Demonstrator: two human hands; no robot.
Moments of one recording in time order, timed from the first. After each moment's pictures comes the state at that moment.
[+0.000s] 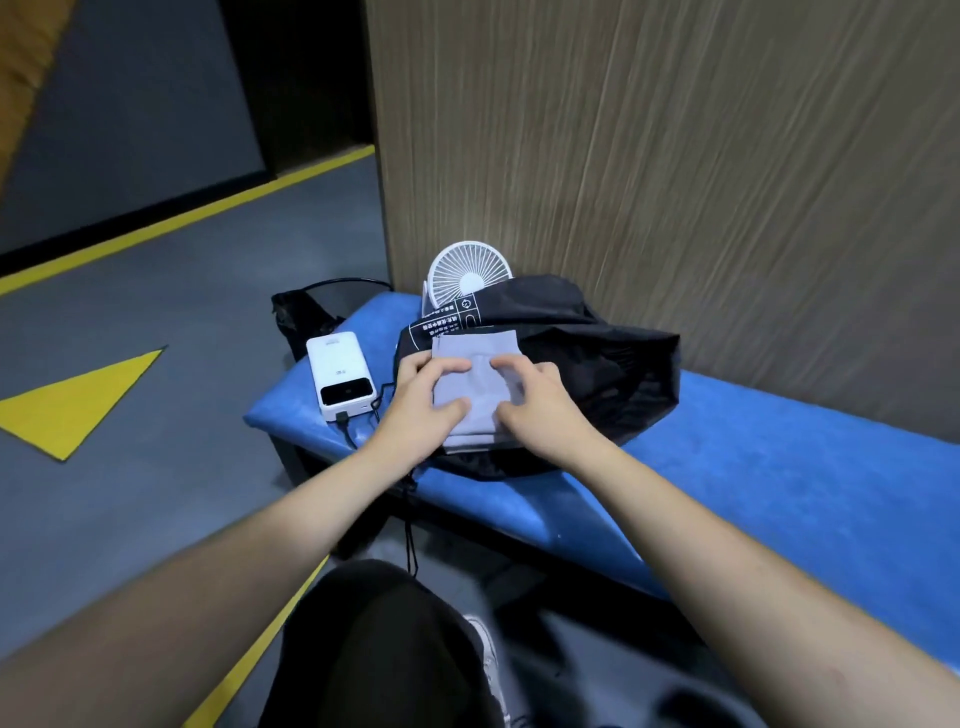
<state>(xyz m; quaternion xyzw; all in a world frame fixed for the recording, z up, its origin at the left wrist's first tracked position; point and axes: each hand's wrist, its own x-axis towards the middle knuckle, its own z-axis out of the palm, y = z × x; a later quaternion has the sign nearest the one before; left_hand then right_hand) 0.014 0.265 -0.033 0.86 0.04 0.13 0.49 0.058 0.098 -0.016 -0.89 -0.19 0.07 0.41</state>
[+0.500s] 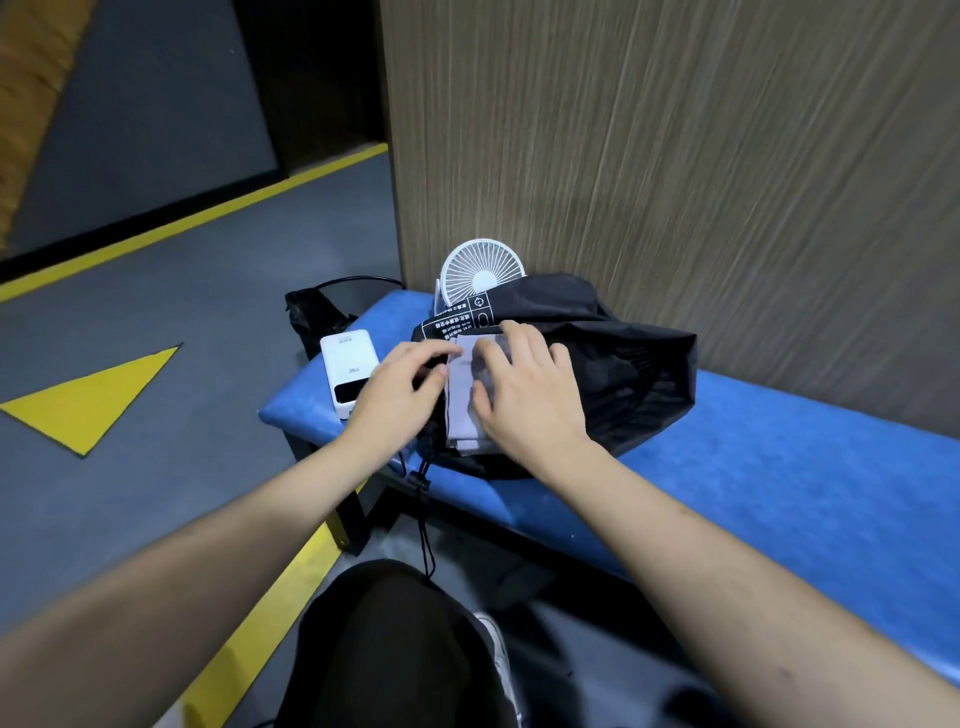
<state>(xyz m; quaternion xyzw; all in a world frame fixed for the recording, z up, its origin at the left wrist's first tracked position) 0.009 0.297 -0.020 0.89 0.01 0.20 0.42 0.050 0.129 -0.013 -0.92 -0.27 -0.27 0.05</state>
